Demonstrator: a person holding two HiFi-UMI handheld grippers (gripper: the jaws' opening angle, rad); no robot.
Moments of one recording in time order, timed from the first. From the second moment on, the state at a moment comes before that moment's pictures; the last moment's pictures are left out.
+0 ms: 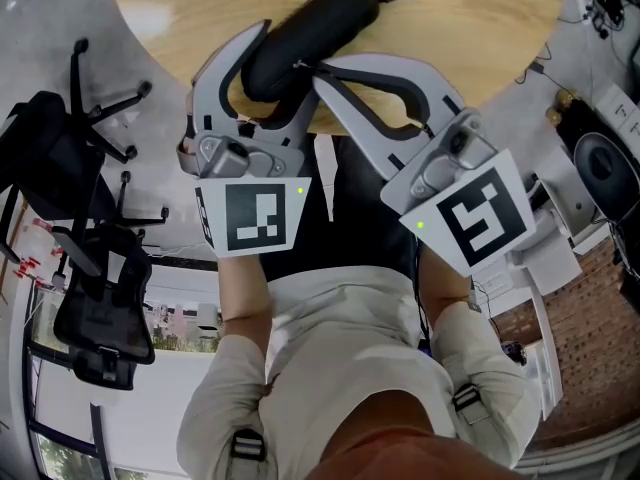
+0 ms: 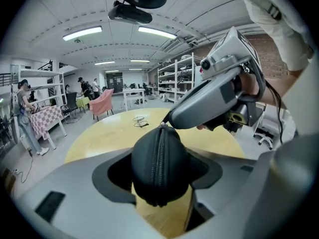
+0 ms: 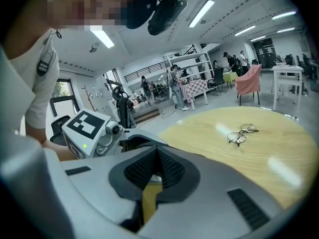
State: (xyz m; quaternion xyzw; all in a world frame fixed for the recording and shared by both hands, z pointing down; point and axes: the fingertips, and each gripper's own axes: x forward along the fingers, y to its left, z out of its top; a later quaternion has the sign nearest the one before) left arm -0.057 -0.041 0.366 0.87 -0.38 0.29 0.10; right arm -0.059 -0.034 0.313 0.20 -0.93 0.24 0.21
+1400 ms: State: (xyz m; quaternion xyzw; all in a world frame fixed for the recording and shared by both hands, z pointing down) left arm -0.061 -0.033 0.372 0.87 -0.39 0.28 0.12; right arm -0.037 -0.051 0.330 0.23 -0.91 0.27 0.21
